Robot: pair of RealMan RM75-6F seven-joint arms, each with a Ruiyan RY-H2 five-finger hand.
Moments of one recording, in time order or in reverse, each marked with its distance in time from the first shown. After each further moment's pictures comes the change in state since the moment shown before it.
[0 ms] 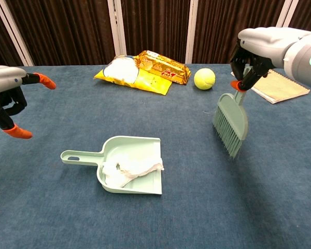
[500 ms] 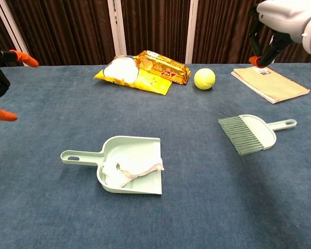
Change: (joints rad) left arm 0.062 0.106 -0.013 -0.026 0.110 -0.001 -0.155; right arm -0.001 0.050 0.020 -0.012 -0.024 0.089 -0.094
